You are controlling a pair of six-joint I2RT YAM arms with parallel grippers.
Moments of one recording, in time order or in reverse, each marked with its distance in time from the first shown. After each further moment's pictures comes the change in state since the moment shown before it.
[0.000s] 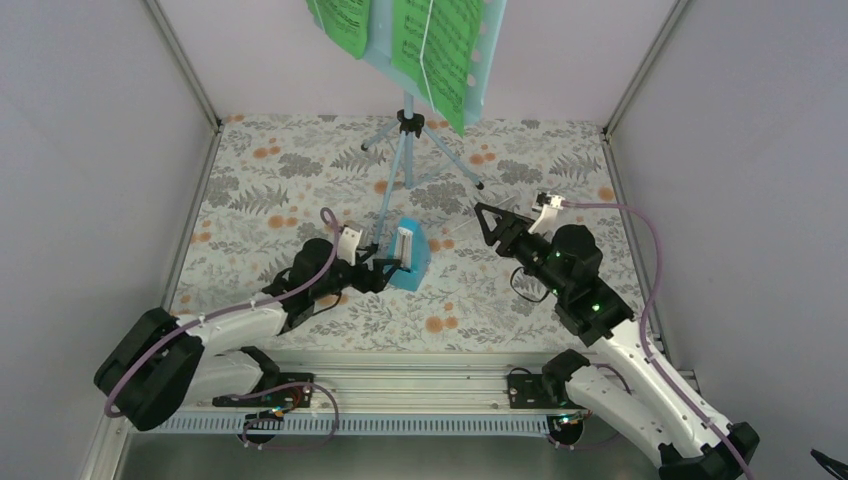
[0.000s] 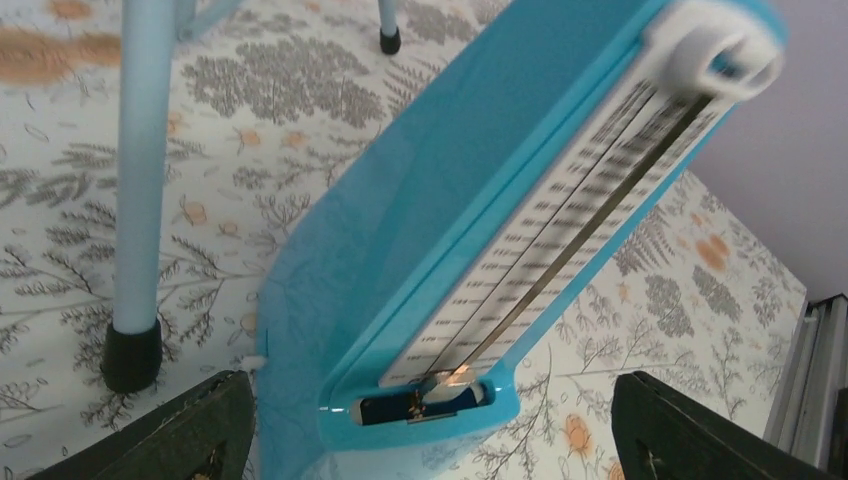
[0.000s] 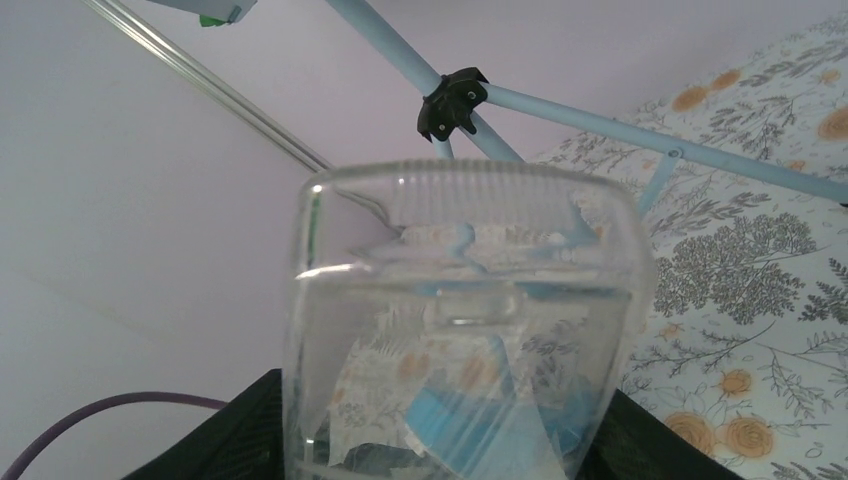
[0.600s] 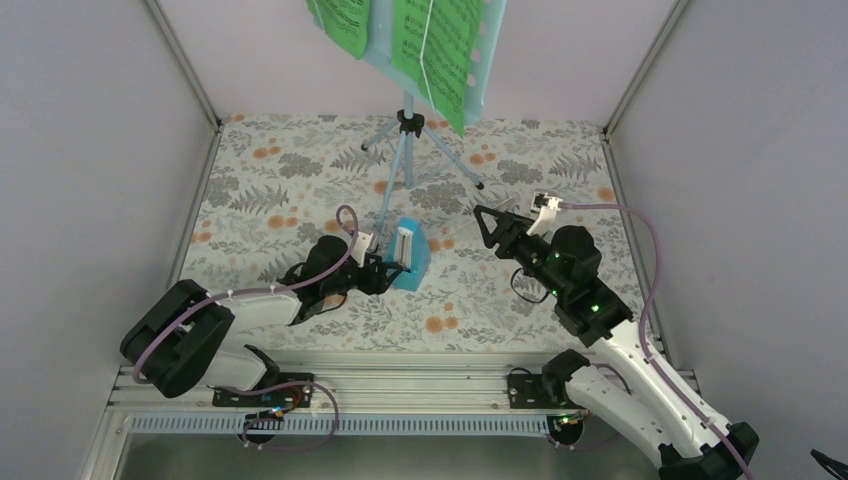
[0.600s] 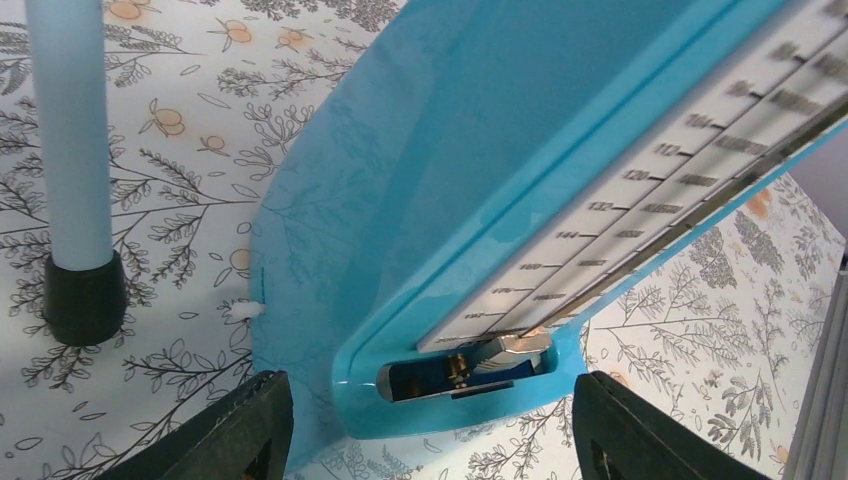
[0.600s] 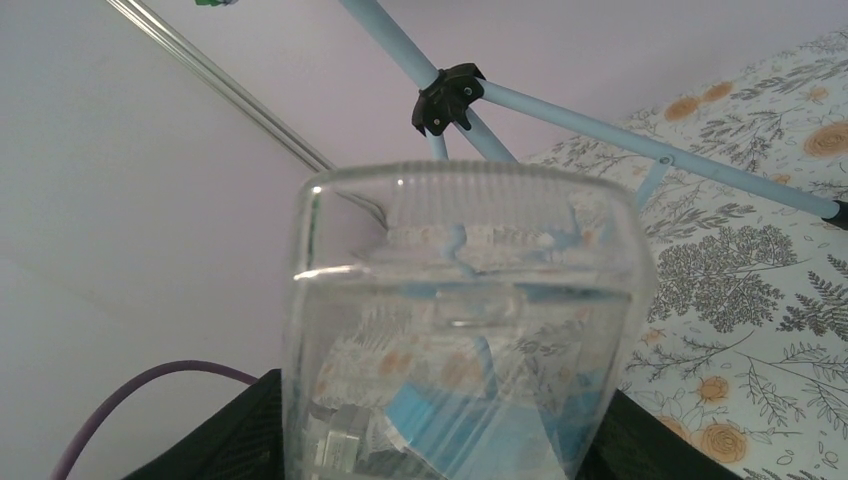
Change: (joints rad) left arm 0.001 0.196 0.040 0.010 0.044 0.010; right arm 0.000 -0.008 -0.013 -0.001 0.000 -0.068
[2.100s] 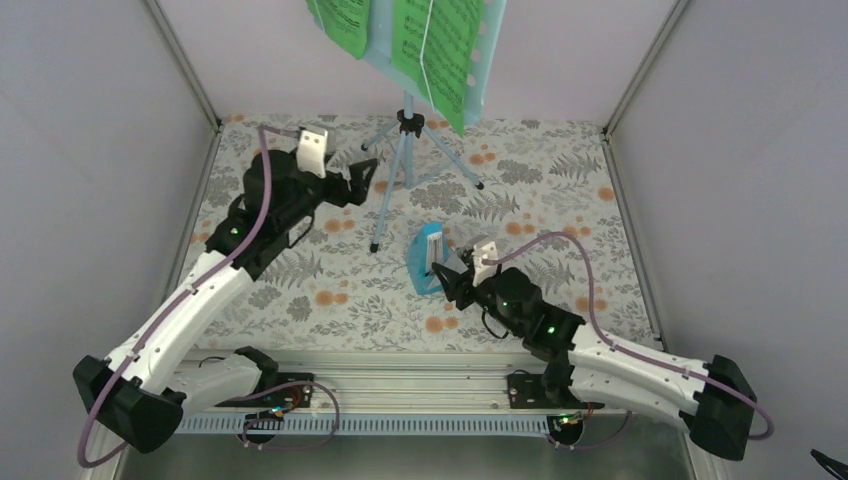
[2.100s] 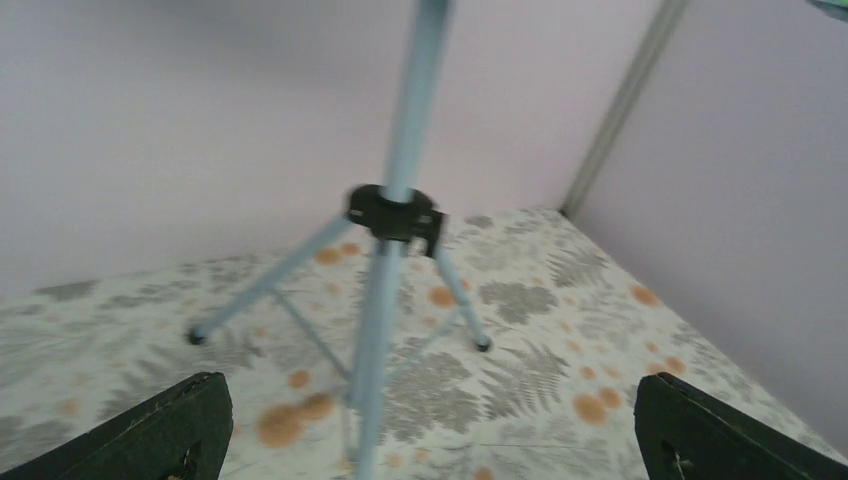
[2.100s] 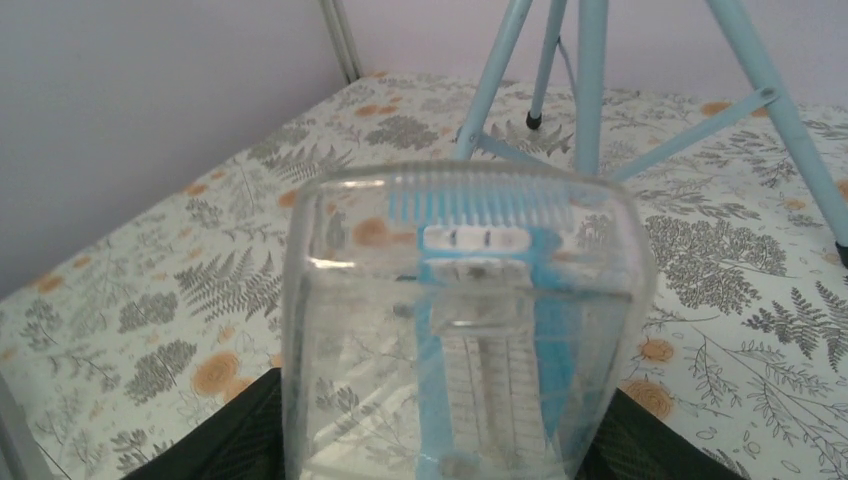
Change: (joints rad) left arm 0.104 -0.265 0.678 -0.615 -0.197 0.166; right arm 0.410 0.068 -0.286 0.251 0.325 -0.454
